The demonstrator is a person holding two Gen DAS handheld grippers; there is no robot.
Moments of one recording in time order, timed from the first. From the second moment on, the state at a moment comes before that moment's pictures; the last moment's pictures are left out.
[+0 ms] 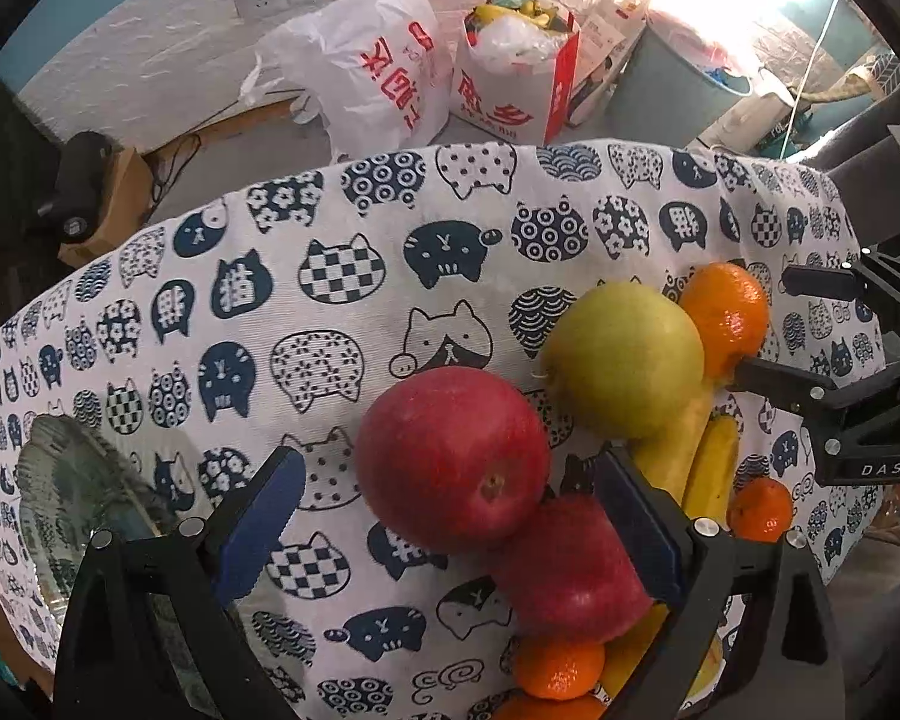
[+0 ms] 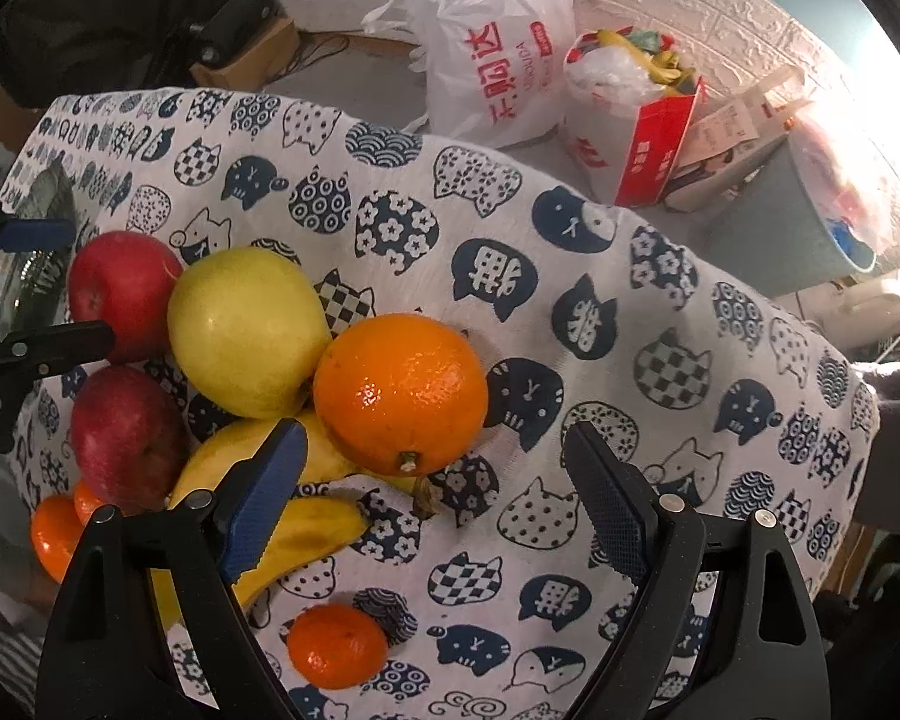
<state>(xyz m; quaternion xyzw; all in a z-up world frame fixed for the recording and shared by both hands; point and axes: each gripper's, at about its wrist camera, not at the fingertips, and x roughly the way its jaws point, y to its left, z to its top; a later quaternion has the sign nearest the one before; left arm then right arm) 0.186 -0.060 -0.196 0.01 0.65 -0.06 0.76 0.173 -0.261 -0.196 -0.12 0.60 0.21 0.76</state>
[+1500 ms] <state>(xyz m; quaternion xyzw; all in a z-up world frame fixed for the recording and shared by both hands) 0.133 -0.055 -0.135 0.05 0.57 -0.09 0.81 0.131 -0.254 -0.127 -0.10 0.51 0.19 0.83</state>
